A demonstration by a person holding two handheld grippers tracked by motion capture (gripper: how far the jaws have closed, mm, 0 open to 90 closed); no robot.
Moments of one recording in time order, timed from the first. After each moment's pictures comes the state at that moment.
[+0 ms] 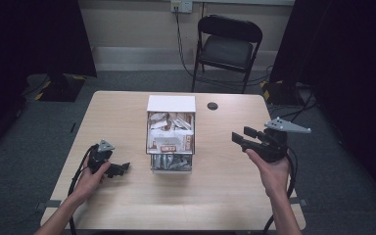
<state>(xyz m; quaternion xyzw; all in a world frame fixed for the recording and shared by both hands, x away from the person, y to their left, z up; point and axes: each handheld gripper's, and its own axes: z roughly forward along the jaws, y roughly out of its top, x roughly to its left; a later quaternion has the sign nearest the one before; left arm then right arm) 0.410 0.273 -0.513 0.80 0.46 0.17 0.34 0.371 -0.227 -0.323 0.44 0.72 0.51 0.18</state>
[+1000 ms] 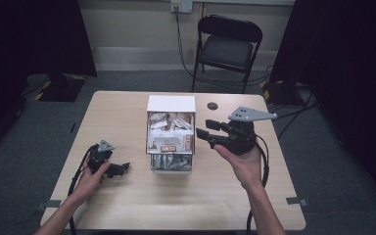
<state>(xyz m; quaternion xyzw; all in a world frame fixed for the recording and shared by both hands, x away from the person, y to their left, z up) 0.410 0.273 -0.513 0.80 0.46 0.17 0.34 0.372 -0.144 -0.288 0.32 0.76 0.54 0.13</state>
